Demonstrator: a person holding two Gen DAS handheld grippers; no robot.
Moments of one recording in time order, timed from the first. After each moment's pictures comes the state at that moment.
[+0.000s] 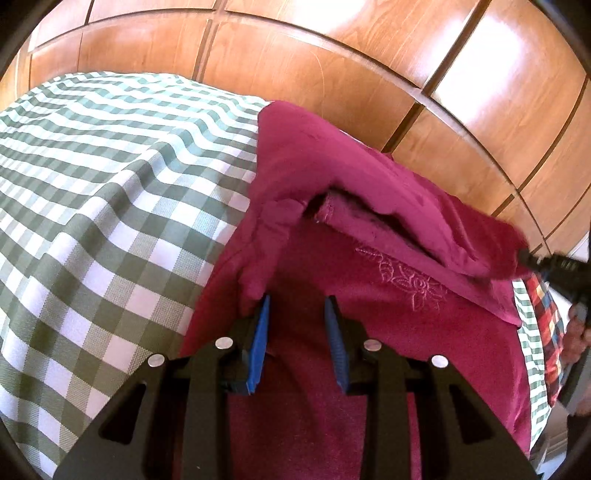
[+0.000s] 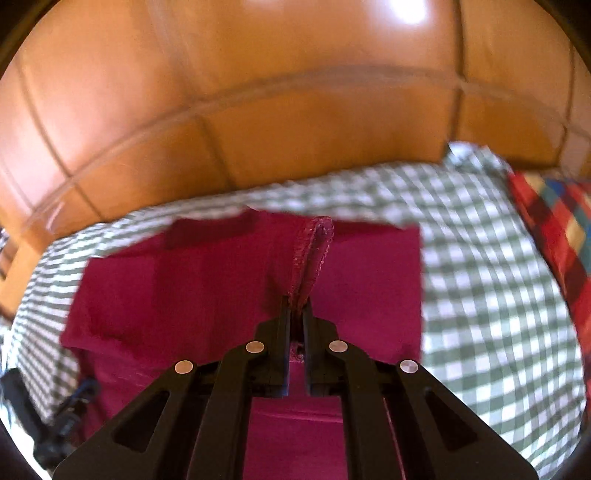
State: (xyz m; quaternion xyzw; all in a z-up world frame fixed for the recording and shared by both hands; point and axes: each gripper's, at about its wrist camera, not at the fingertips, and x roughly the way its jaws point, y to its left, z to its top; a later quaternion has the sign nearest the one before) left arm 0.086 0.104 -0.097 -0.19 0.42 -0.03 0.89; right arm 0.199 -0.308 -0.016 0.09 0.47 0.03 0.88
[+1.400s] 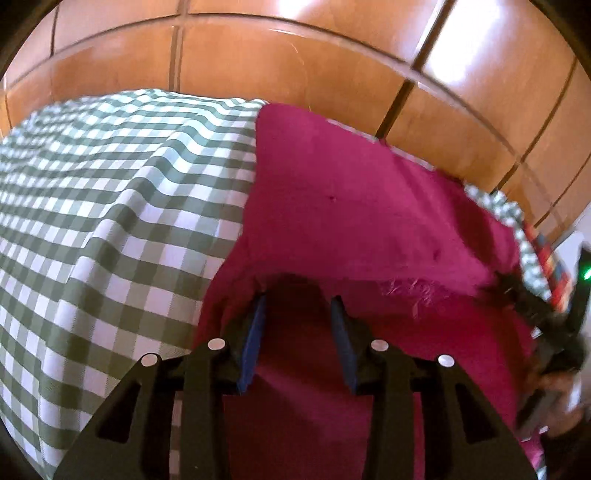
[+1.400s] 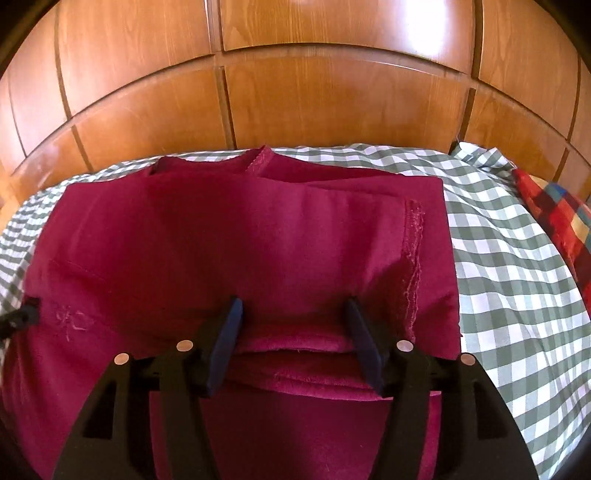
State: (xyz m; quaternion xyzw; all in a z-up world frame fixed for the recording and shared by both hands) left arm 0.109 0.113 -0.070 -0.15 0.45 -0.05 0.88; right arm 0.162 -0.262 -0.069 -0.01 0.41 0.03 0.91
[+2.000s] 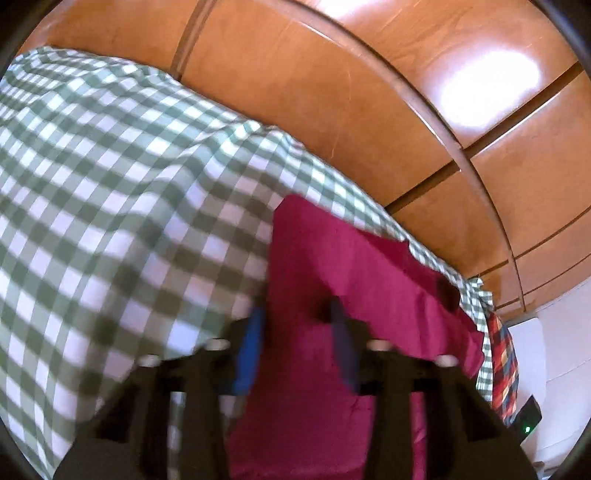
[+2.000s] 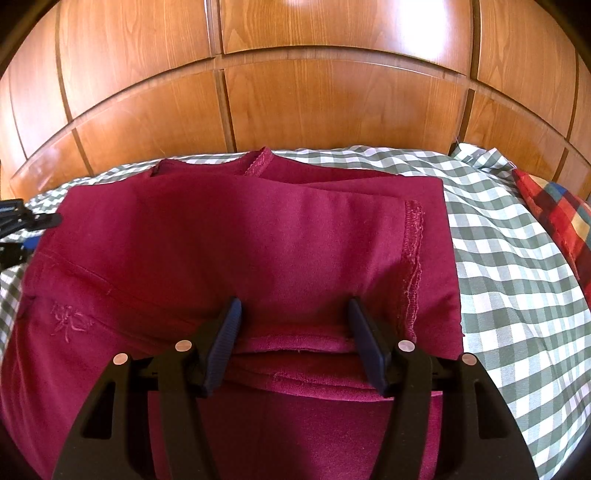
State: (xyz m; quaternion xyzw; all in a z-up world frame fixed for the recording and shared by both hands) left arm 0.218 0.157 -0.064 -0.28 0.45 -0.06 0.85; right arm 0.164 -0.264 -0.070 0.00 0.41 0.03 0.91
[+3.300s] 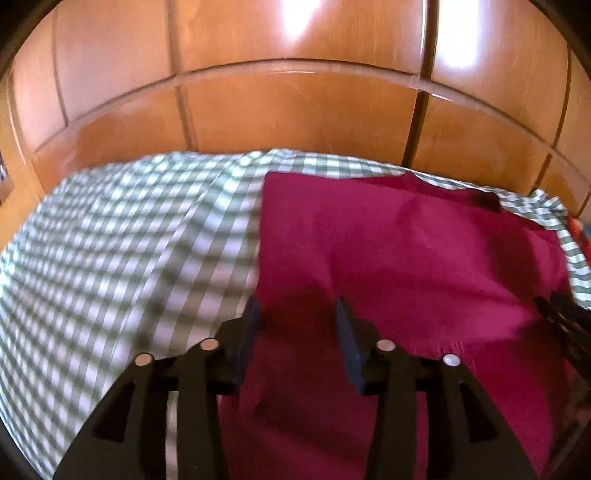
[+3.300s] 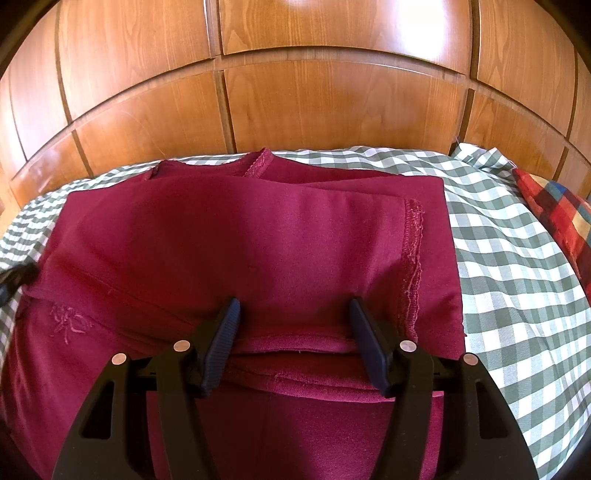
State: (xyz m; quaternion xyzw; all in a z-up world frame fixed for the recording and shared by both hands) left arm 0.119 0.083 -0.048 -0.03 0.42 0.04 0.91; right arm 0.165 -0.263 -0.072 0.00 0.41 0.03 0.91
